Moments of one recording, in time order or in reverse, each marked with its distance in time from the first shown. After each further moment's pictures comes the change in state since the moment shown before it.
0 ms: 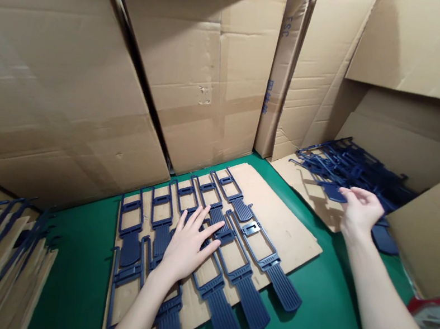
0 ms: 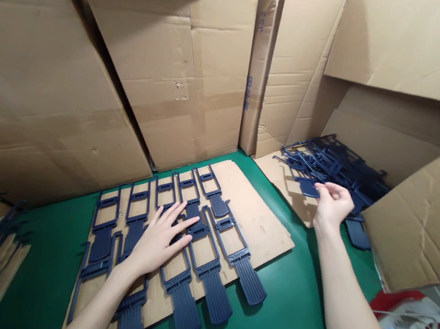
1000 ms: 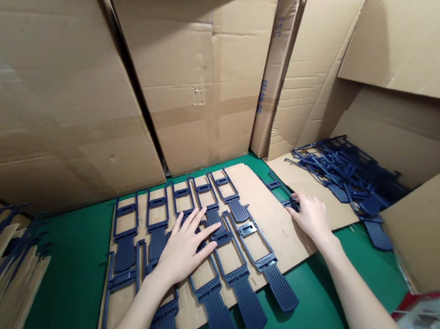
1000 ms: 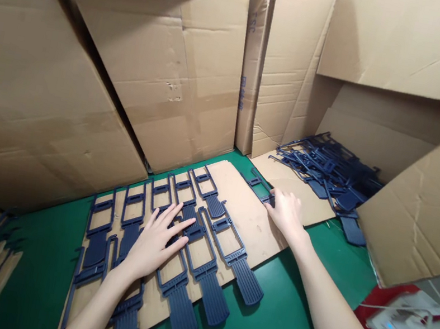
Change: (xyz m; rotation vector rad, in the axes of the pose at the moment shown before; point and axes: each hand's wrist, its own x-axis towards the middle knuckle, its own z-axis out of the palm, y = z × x) left_hand 0.000 -0.001 0.001 0.000 0.000 0.003; right_hand -0.058 -0.014 0.019 -1.012 -0.640 -0.587
